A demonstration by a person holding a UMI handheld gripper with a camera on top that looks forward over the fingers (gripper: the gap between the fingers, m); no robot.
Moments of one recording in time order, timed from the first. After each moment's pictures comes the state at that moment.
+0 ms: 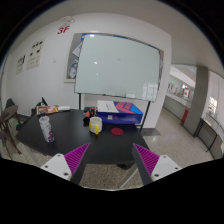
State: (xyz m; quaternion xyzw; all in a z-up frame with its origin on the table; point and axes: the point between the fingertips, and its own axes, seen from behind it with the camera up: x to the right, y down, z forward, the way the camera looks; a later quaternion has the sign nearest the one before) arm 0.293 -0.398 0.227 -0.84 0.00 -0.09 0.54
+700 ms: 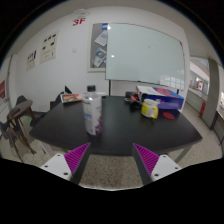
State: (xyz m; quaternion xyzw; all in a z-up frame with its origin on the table) arm 0.027 -0.343 0.066 -0.86 -0.03 -0.01 0.51
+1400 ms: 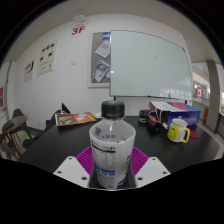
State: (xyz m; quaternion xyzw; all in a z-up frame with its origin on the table) arm -0.057 -0.133 0.064 -0.80 -0.02 0.01 0.60
